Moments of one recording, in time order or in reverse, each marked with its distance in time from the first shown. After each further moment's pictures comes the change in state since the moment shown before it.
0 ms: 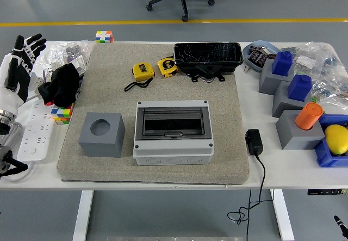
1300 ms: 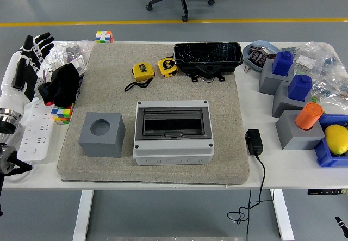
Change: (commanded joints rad) left arm 0.004 -0.001 0.039 -0.031 0.013 0.006 -0.003; right arm -0.005 -0.006 -0.019 0.000 0.012 -0.008 0.007
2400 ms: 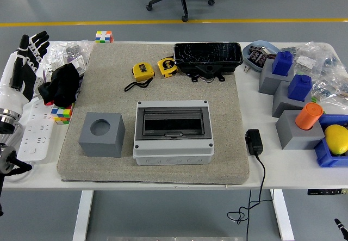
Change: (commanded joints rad) left arm -0.001 -0.005 -0.011 0.005 -0.026 -0.006 -0.009; right arm -0.006 0.004 0.004 -0.001 -0.006 0.000 0.003
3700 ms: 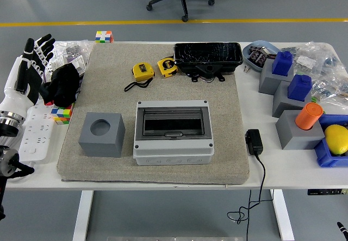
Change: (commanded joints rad) left arm 0.012 -0.001 0.017 -0.011 -0.025 -0.020 0.014; right arm -0.010 -0.006 -0.018 -0.008 0.011 0.000 0.001
